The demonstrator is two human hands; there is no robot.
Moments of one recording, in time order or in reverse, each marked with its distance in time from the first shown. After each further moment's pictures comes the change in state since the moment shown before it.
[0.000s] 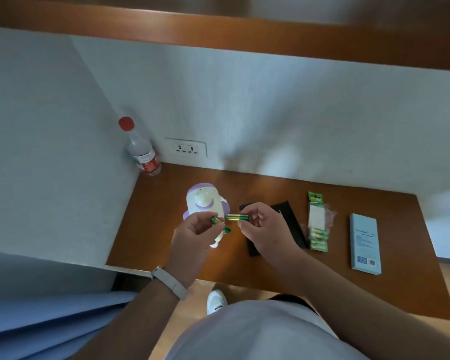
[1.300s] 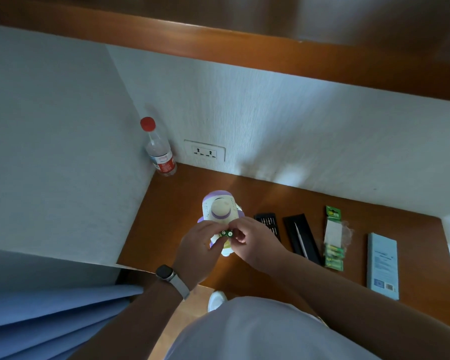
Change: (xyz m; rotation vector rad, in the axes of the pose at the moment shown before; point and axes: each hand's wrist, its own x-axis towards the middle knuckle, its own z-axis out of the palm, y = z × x) left_hand 0.036 -0.042 -0.031 0.626 -0.011 0.585; right_hand 0.041 0.009 0.043 -0.335 -0.240 -0.407
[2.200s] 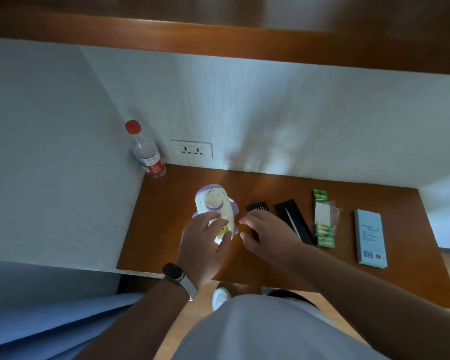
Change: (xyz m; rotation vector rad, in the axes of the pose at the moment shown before) left_hand -0.008 0.007 0.005 0.266 0.052 0.211; right_hand -0.036 0.010 -0.021 -0.322 -0.042 0.087
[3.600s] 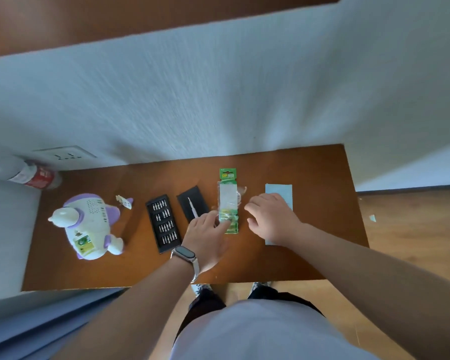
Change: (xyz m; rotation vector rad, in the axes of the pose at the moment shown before) left_hand 0.039 0.194 0.204 0.410 -0.816 0.132; right_hand -0.099 0.295 -0.022 -0.176 -0.051 0.072
